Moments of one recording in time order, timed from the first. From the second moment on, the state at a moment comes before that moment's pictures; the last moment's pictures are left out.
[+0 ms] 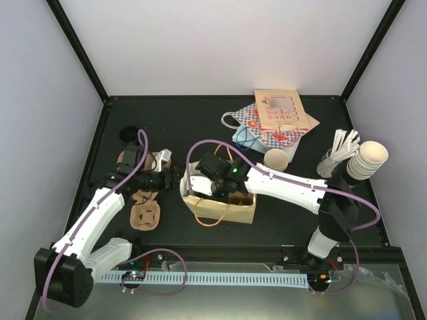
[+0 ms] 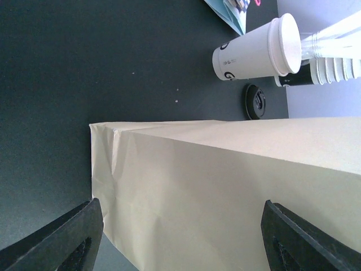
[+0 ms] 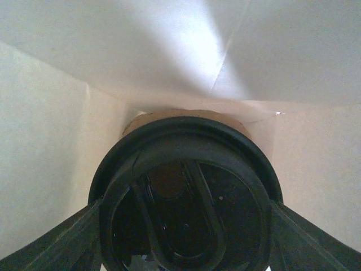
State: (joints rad) left arm -0.25 0.97 0.72 -0.62 0.72 -0.51; right arm 1.08 1.68 1.34 -0.86 -0.08 -0.45
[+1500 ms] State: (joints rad) left arm -0.28 0.97 0.72 -0.61 0.70 -0.54; right arm 1.05 1.66 1.32 -0.84 -0.10 -0.41
